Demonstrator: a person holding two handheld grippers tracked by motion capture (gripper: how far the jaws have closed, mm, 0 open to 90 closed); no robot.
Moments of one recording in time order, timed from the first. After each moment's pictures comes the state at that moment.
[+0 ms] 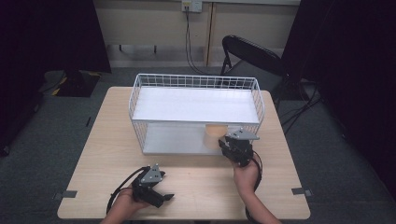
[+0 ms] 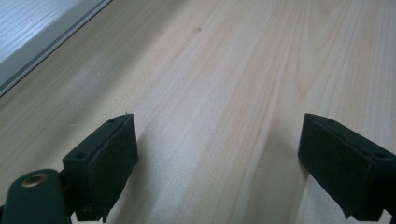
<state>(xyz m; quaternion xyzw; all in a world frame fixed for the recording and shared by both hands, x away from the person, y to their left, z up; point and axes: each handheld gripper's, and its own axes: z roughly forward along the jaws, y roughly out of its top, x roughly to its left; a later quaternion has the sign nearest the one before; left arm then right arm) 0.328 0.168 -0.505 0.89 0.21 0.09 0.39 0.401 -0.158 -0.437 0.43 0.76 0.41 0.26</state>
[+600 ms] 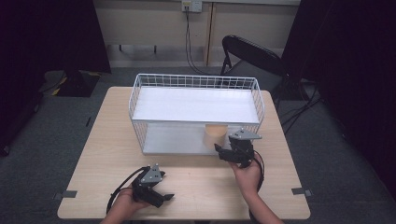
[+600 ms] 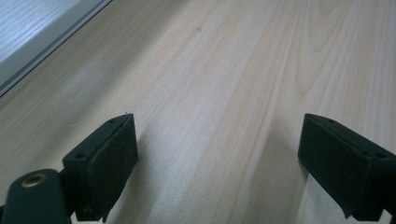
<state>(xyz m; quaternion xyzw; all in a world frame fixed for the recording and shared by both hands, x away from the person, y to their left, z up) 0.328 0.168 -0.505 0.89 0.21 0.09 0.39 0.398 -0.162 -0.433 0.42 0.77 0.42 0.22</state>
